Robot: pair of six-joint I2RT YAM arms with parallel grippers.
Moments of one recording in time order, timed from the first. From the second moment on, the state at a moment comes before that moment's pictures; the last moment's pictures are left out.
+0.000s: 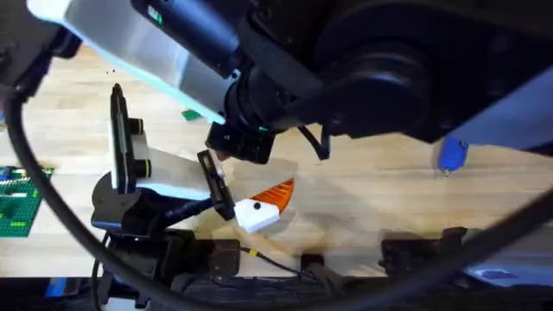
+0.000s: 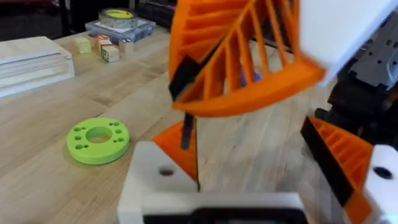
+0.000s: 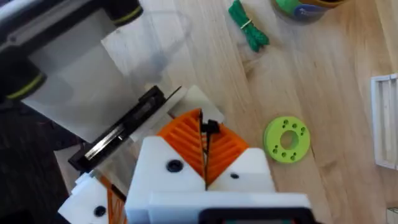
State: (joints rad) left arm -0.08 0.01 0.00 -0.07 1.06 -0.13; right arm 1.13 1.61 1.64 -0.97 0.08 -0.20
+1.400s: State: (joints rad) left arm -0.08 0.01 0.00 -0.07 1.06 -0.13; right arm 1.13 1.67 1.64 -0.94 0.11 -0.20
